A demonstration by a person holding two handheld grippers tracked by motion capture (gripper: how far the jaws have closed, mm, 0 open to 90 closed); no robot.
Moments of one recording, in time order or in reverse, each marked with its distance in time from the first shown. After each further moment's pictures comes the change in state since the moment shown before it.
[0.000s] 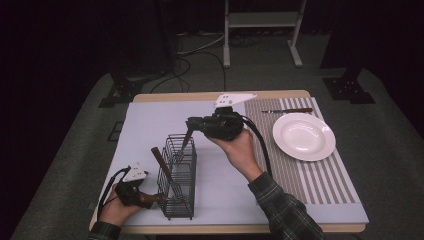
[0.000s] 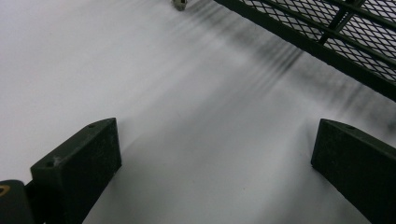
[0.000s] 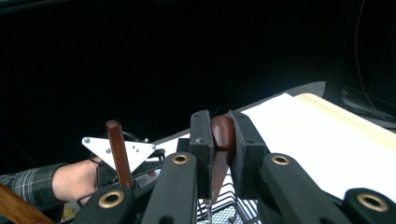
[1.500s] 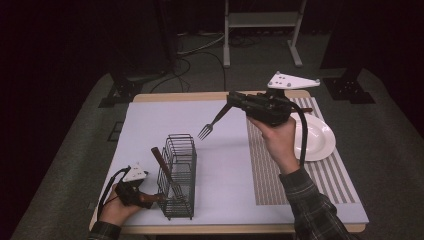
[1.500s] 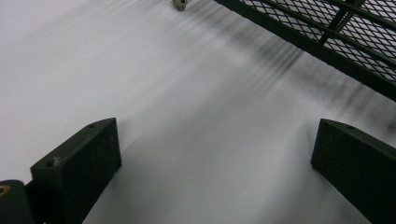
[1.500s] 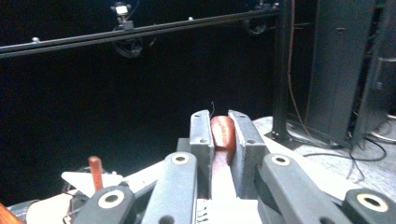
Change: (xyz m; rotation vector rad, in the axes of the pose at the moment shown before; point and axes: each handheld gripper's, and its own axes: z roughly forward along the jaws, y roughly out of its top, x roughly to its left) left arm 0.000 0.000 0.000 0.000 0.001 0.000; right arm -0.015 0.024 -0.104 -0.174 -0.165 -0.008
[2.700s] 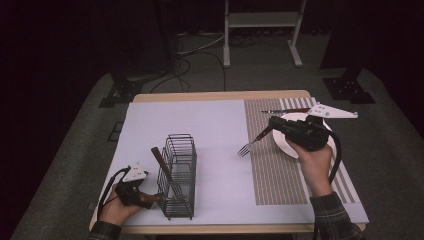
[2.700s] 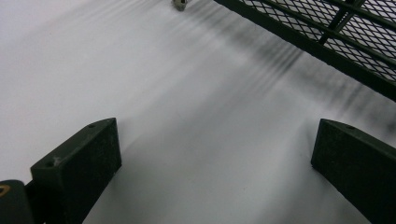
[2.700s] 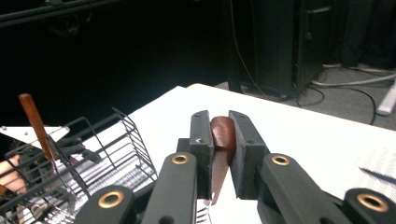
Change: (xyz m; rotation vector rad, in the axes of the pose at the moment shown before) left arm 0.000 0.000 0.000 0.001 0.000 0.002; right arm -0.039 -0.076 -0.078 0.071 -0.206 0.125
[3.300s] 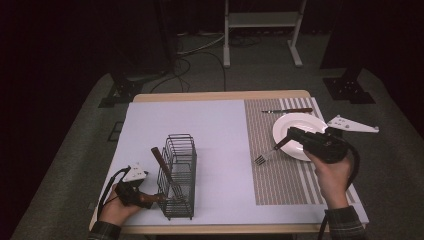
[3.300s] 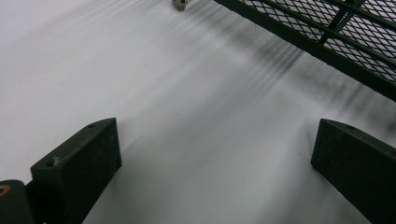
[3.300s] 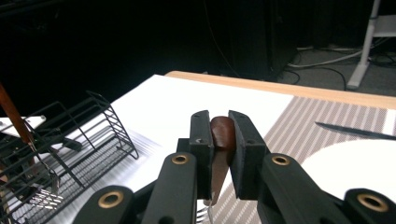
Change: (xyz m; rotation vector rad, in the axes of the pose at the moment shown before) left arm 0.000 0.000 0.000 -0.002 0.000 -0.002; right arm -0.019 -0.028 -0.039 0.022 -0.092 0.069
